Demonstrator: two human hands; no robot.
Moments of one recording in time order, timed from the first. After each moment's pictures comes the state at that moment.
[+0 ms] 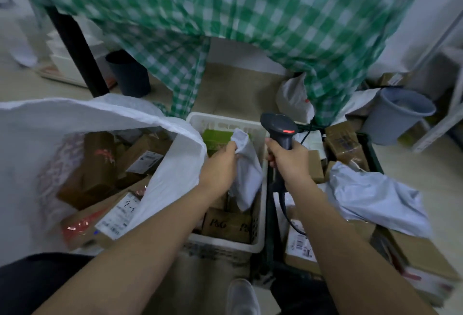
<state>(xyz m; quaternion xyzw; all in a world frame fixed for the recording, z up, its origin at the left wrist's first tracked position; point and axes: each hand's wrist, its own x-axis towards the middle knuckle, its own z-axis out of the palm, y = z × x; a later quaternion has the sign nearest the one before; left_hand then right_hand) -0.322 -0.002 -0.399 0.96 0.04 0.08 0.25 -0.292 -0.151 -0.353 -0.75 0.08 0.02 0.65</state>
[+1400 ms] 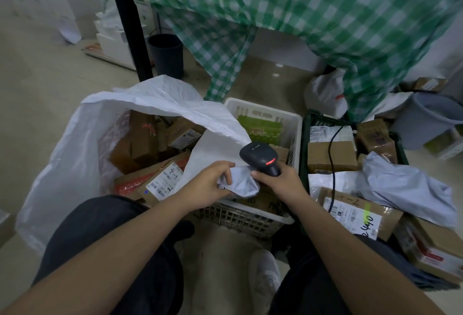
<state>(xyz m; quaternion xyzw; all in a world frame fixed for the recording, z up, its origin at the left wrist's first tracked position) -0.476 0.102 -0.413 0.88 -0.01 0.00 0.47 -0.396 -0.094 -0.398 -0.84 -0.06 0.17 0.51</state>
